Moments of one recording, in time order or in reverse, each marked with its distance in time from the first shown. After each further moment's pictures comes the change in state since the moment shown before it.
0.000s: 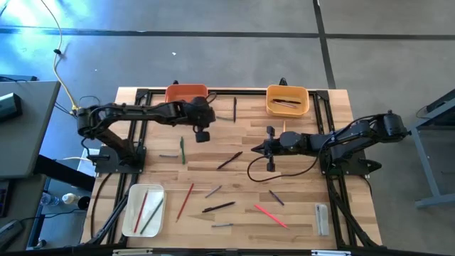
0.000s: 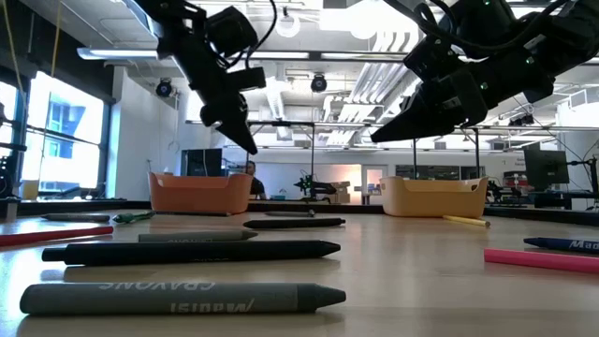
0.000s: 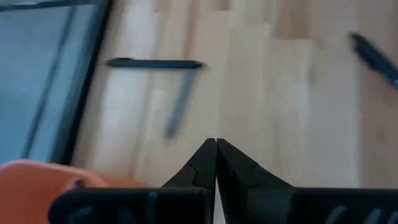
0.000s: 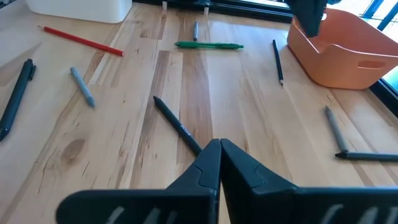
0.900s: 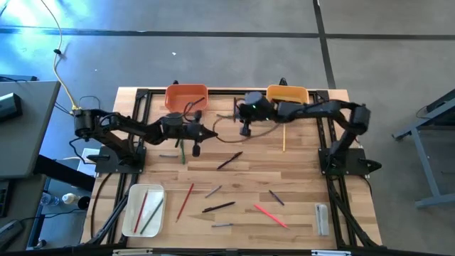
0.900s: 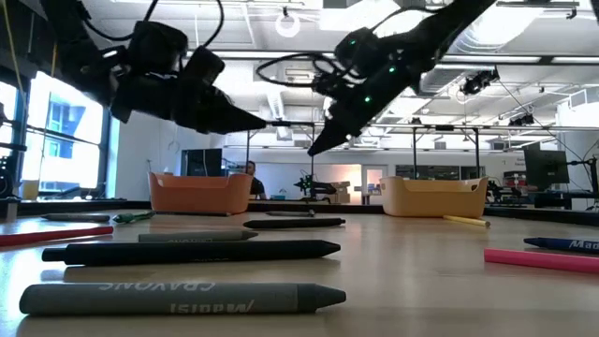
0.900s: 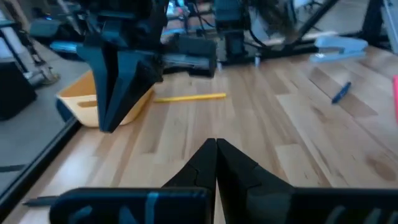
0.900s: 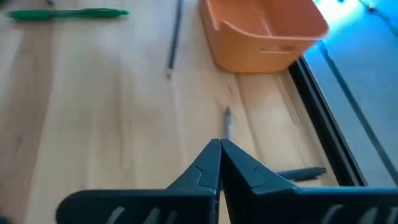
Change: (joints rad) left arm -0.018 -0.037 -0.592 1.256 0.366 -0.099; right arm -0.379 0.411 0.679 -0.522 -0.112 -0.185
